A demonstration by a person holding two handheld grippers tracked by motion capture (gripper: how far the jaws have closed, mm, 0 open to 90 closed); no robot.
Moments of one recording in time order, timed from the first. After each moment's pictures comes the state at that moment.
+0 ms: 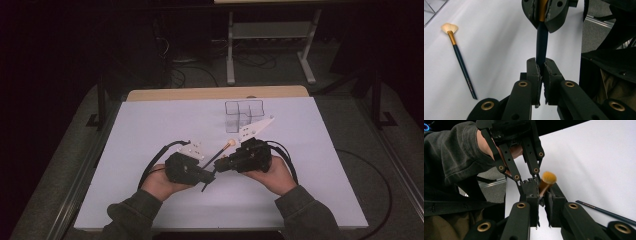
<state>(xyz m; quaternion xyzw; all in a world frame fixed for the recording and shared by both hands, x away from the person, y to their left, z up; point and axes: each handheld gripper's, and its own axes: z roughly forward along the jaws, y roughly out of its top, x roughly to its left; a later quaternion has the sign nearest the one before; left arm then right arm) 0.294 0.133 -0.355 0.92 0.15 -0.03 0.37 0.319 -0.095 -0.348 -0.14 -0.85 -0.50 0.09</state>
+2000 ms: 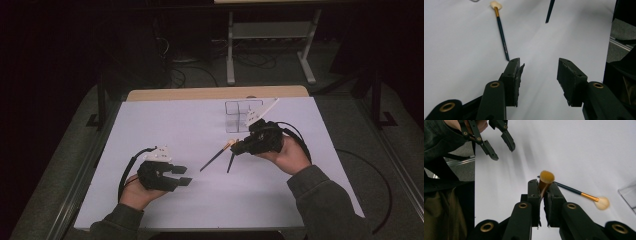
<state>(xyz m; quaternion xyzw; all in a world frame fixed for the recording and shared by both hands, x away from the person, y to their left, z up) 0.287 0.206 -0.382 0.88 0.25 0.03 0.41 0.352 -0.121 -0.320 -0.16 -0.90 -0.40 0.01</state>
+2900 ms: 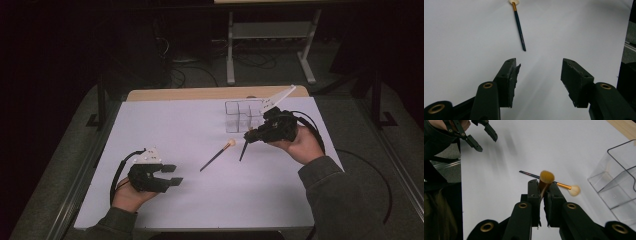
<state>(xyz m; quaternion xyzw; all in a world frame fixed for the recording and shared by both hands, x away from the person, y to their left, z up) 0.283 0.230 -0.389 0.87 0.27 0.06 0.41 0.370 -0.154 -0.304 -0.19 -0.90 -0.39 -0.01</state>
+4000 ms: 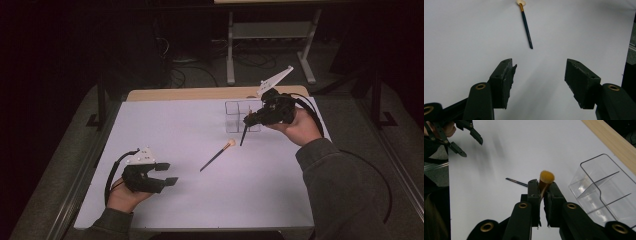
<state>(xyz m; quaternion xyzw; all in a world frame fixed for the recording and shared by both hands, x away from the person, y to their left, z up) 0.280 0.243 -0.388 0.86 0.28 0.08 0.41 0.402 -0.150 -0.278 -0.20 -0.90 -0.37 -0.03</state>
